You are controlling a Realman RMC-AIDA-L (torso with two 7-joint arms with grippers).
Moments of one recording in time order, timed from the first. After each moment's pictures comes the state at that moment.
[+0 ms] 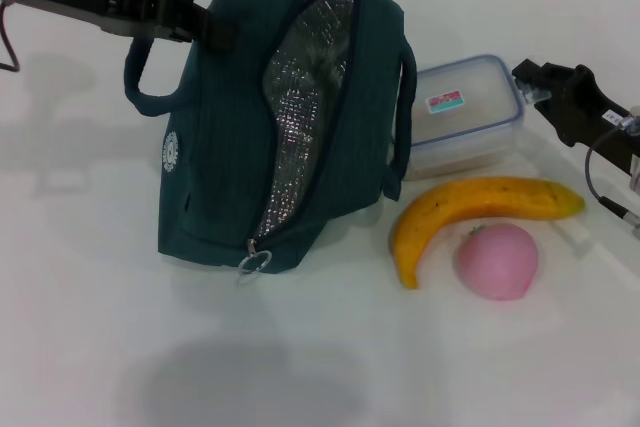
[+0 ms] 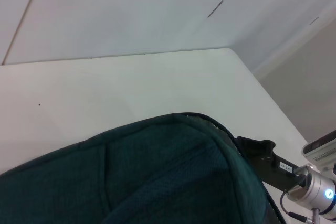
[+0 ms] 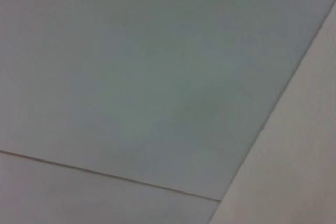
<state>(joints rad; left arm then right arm) -0.69 -1.96 0.83 1.23 2.12 1.81 -2.63 0.65 2.03 -0.63 0.04 -1.29 -1.14 1.78</state>
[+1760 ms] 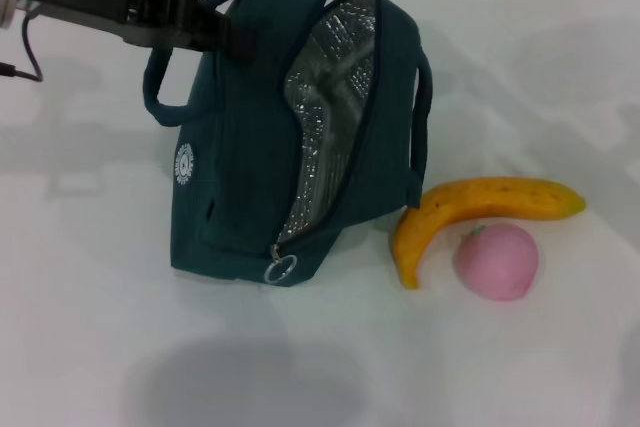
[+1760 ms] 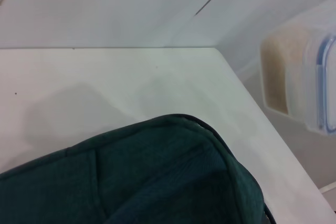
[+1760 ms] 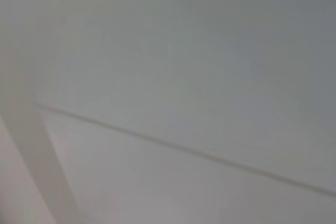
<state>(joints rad) -0.70 -1.97 0.83 1.17 2.09 1.80 -2.63 0.76 2.03 -0.63 -0.05 -1.00 -1.71 1.87</state>
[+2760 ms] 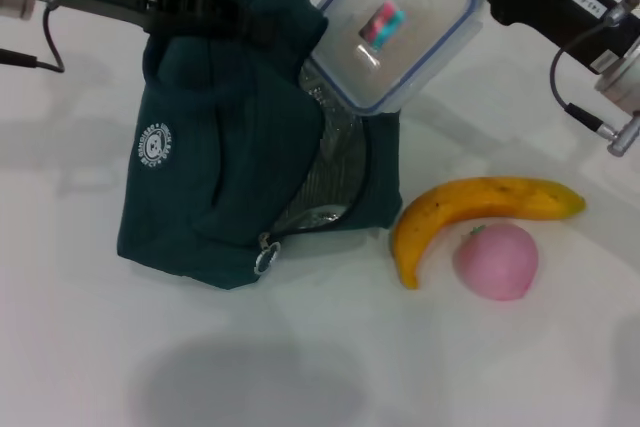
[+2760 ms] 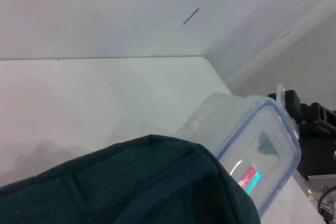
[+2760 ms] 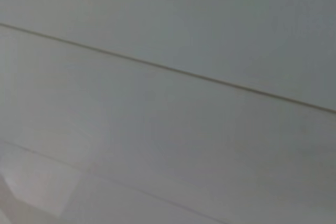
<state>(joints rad) -0.72 -1.98 0.83 1.15 2.07 1.77 -2.62 0.80 2.03 -0.93 0.01 -1.01 -1.53 1.83</state>
